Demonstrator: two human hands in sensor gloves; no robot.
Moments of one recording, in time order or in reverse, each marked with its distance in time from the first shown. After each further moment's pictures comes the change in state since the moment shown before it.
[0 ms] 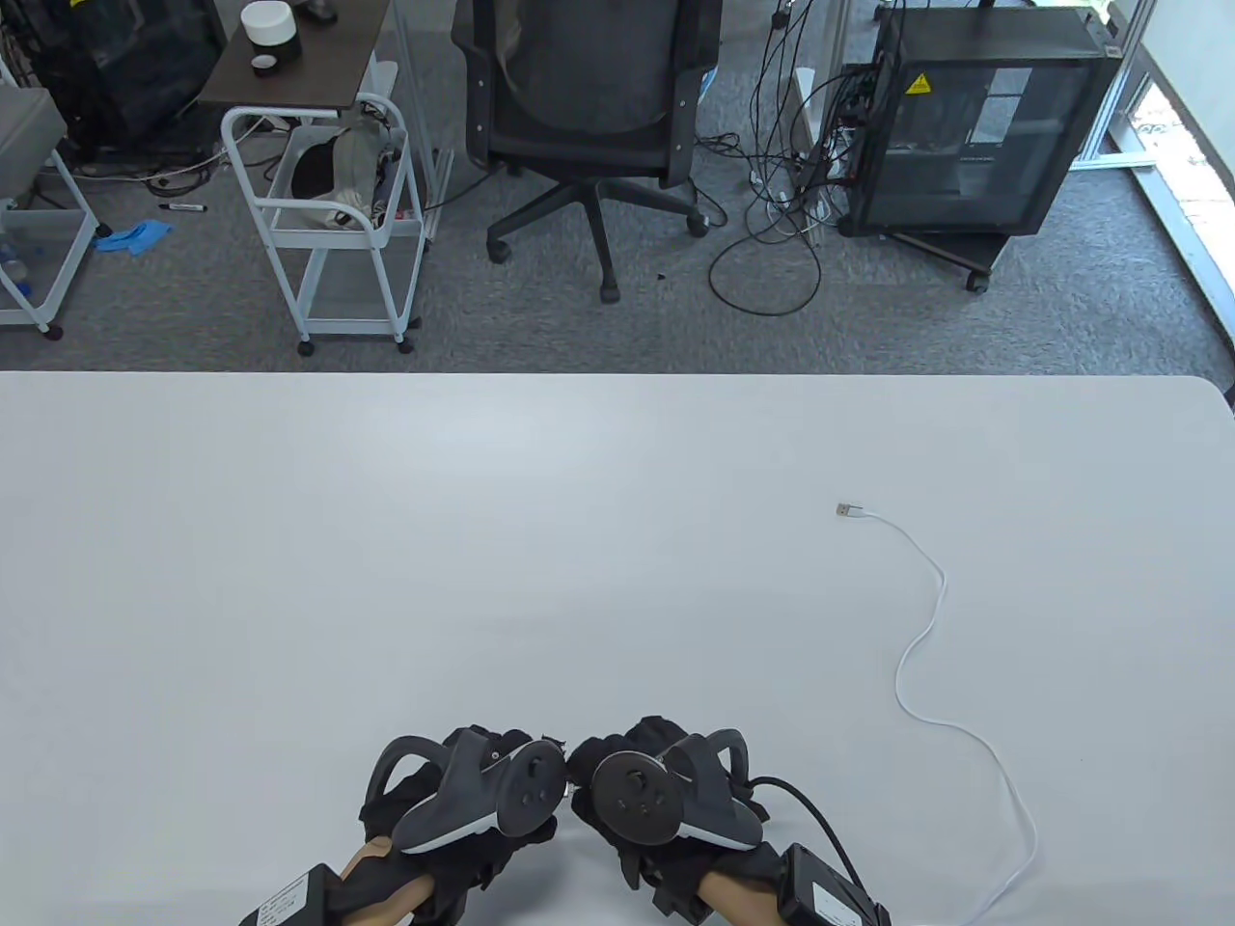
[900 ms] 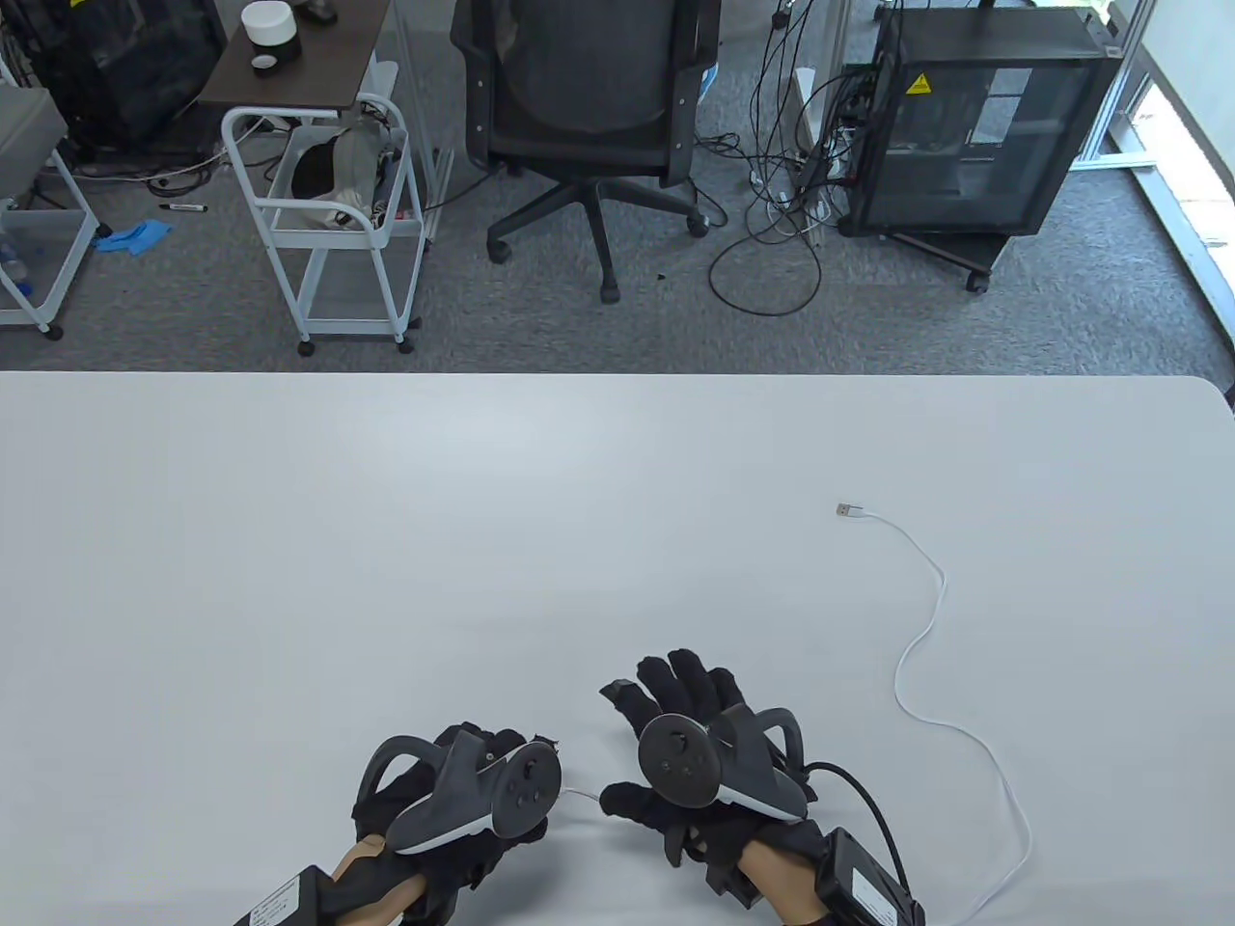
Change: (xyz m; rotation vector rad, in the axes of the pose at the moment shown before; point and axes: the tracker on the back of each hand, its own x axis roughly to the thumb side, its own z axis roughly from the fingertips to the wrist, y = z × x) left_hand -0.002 0.000 0.003 -0.009 -0.009 -0.021; right_hand -0.052 -0.010 0.003 0.074 0.139 0.073
